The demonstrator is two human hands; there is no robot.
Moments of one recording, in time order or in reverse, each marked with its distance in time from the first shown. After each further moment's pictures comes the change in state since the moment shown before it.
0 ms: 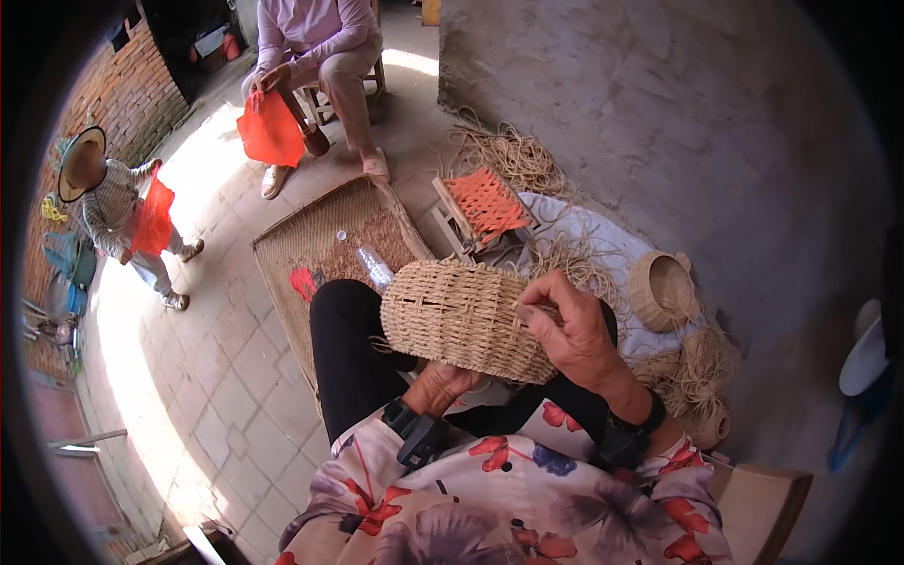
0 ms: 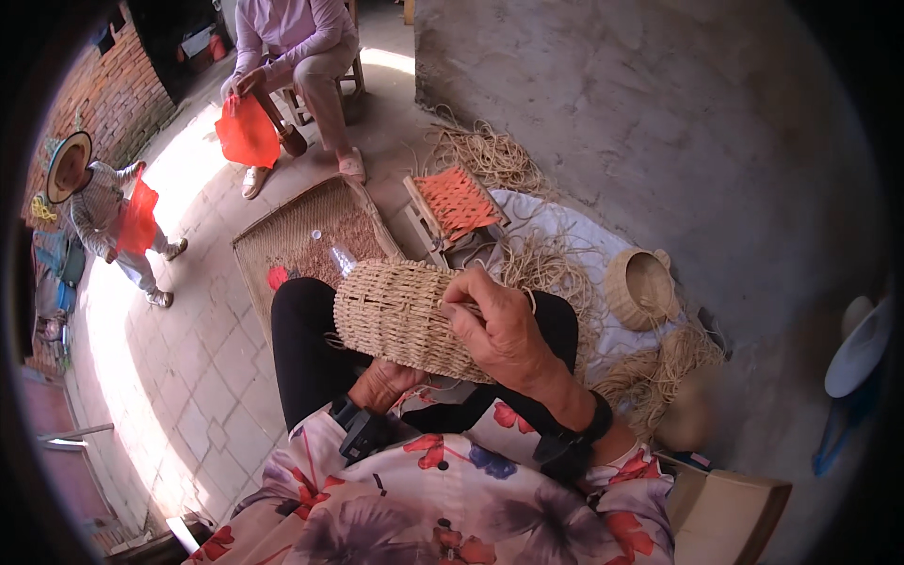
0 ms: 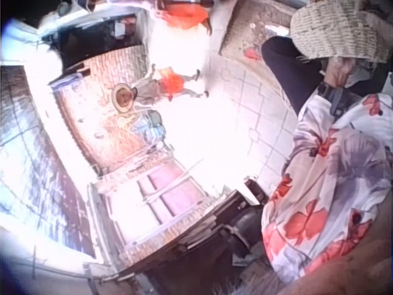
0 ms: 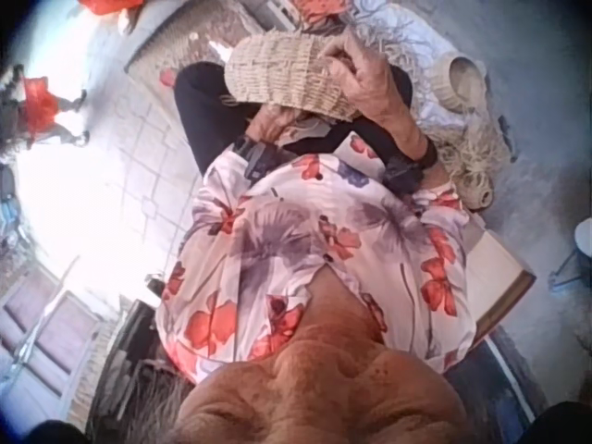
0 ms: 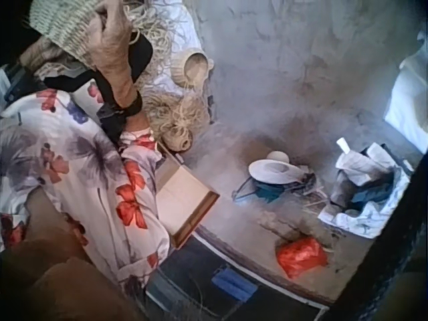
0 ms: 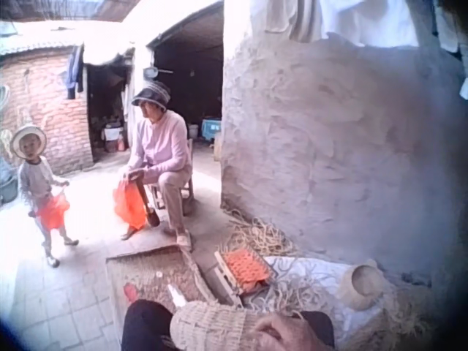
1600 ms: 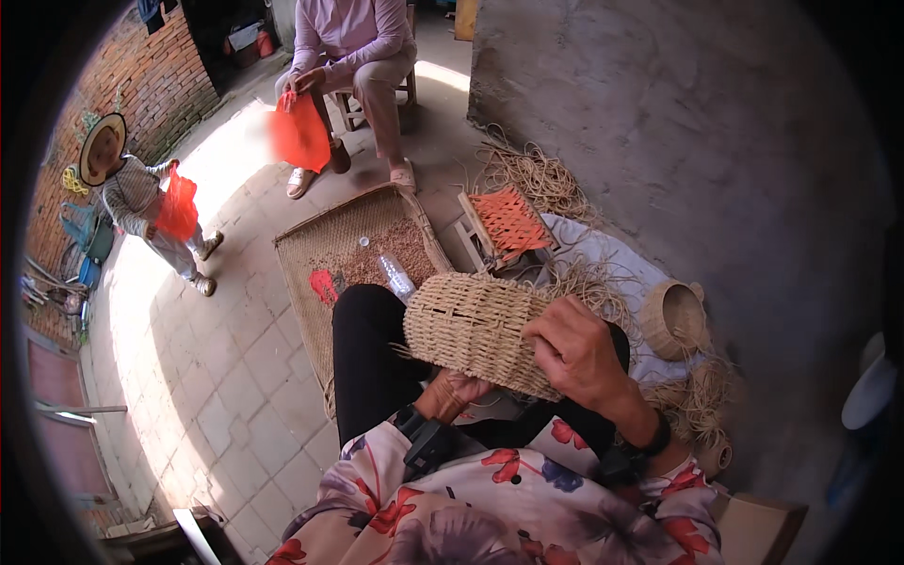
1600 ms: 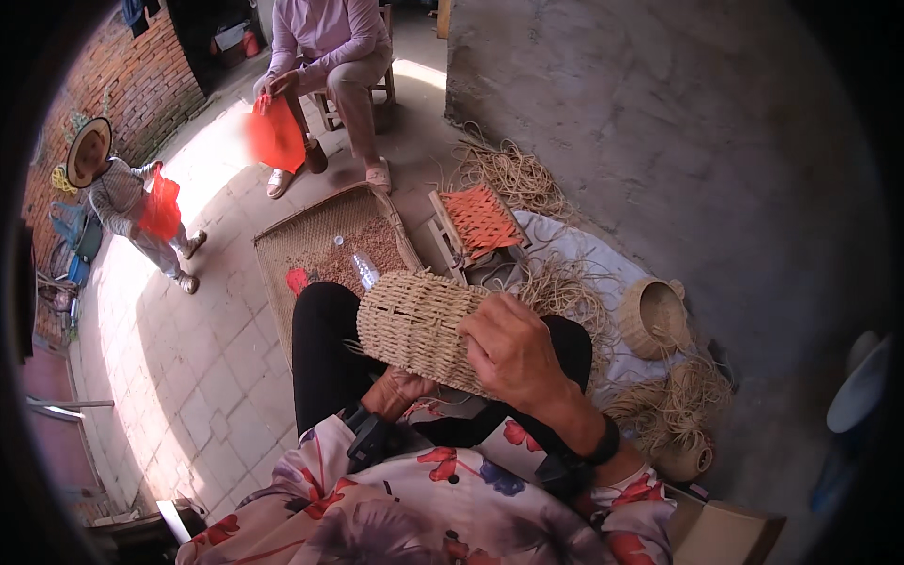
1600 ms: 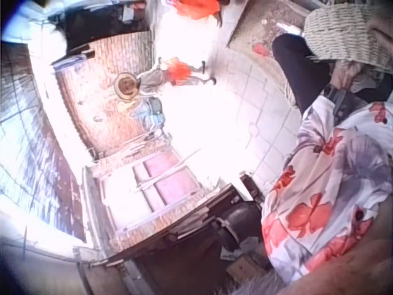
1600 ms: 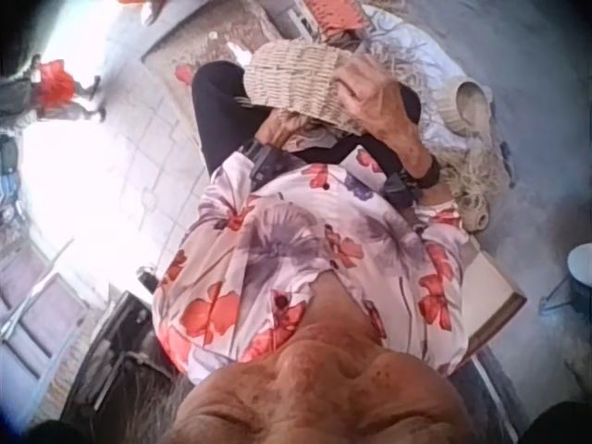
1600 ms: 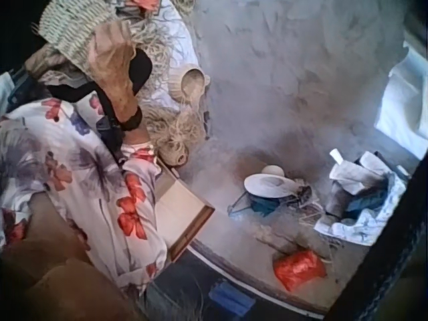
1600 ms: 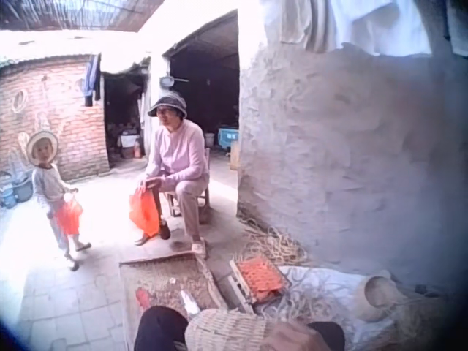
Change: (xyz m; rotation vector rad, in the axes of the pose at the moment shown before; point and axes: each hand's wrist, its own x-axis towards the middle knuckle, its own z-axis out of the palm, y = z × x) left_hand 0.001 0.015 -0.017 -0.216 -0.150 -0.090; right_hand 0.009 -0.003 0.006 -0.733 -0.059 -0.464
